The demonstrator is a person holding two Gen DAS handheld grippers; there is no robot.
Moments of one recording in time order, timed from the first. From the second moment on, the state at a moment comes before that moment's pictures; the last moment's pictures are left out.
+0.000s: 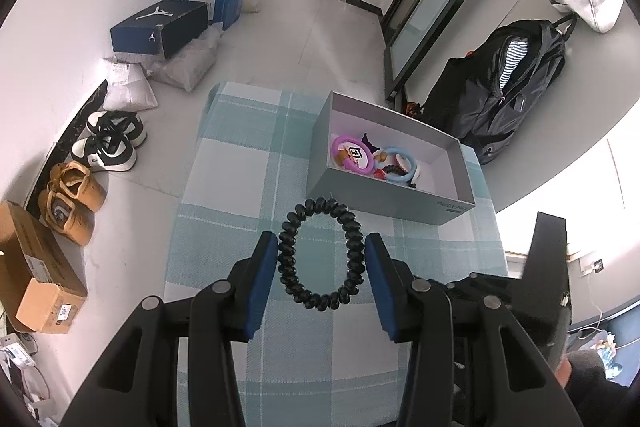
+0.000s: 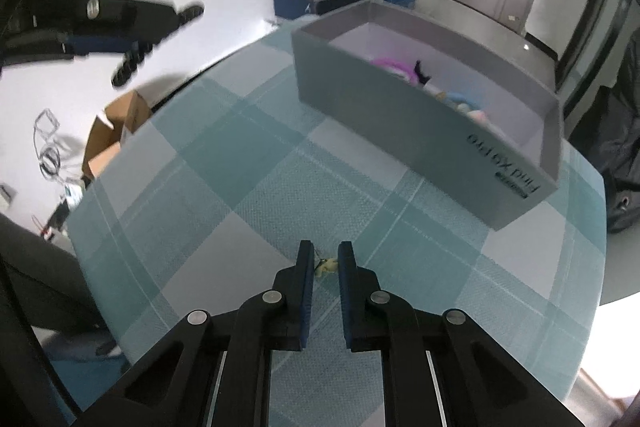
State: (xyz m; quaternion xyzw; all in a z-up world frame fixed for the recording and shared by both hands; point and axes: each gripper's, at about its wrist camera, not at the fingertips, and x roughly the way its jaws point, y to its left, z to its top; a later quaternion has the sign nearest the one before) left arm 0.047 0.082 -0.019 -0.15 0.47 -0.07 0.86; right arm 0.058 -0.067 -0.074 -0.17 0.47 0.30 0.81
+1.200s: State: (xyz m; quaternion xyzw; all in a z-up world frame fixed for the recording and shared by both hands) left arm 0.155 0.033 -0.026 -0.20 0.51 -0.15 0.82; right arm 0.184 -0.129 0.011 0.06 0.44 0.31 0.84
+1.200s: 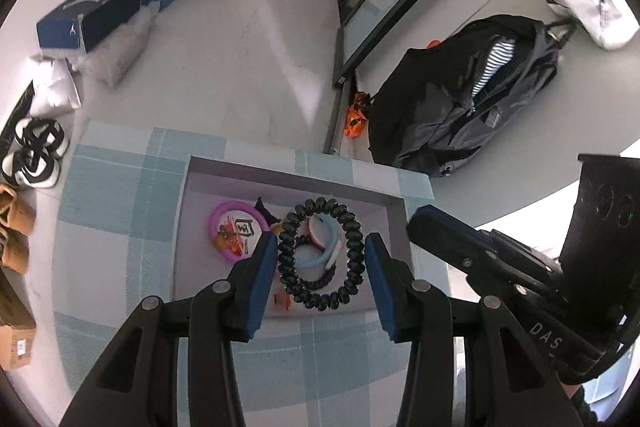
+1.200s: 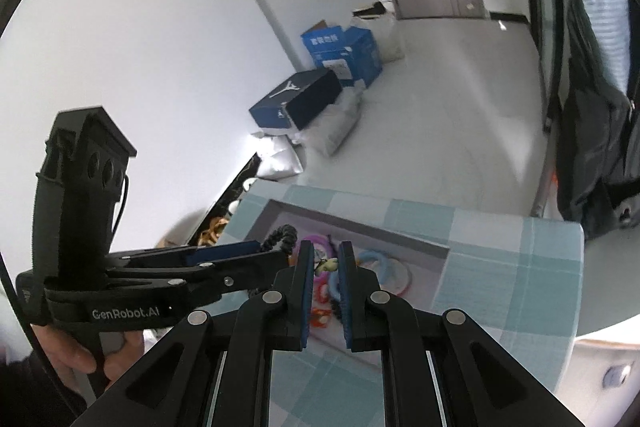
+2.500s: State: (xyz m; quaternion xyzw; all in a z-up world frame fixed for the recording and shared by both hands) left arm 0.118 0.038 0.021 -0.09 0.42 -0.04 0.90; right arm 0.163 -0.140 0.027 0.06 0.40 0.26 0.88
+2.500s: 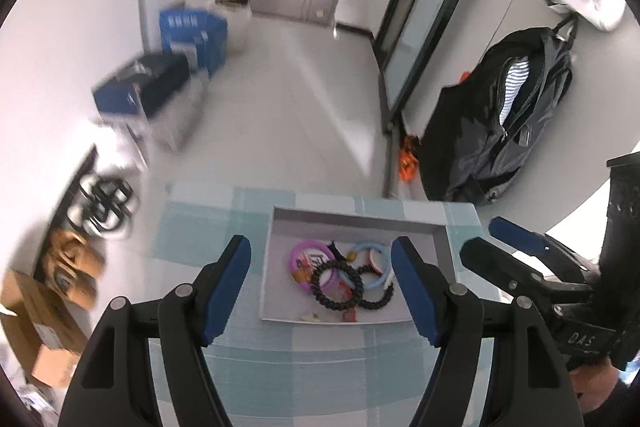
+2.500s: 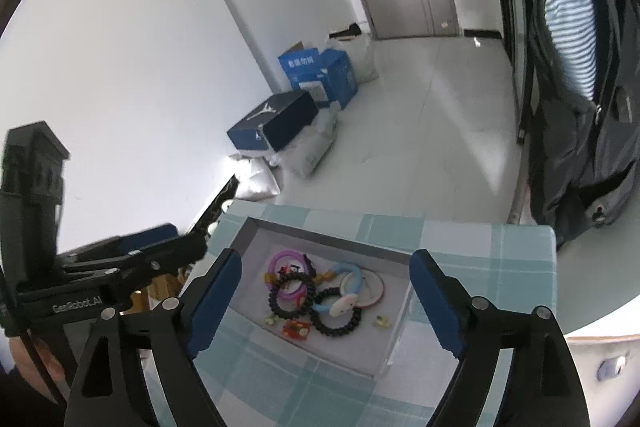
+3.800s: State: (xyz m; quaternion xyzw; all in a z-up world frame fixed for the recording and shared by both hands) left arm 0.037 0.011 0.035 -0.06 0.33 0.02 0.94; right arm 0.062 -0.164 0.056 0.05 0.31 0.25 0.91
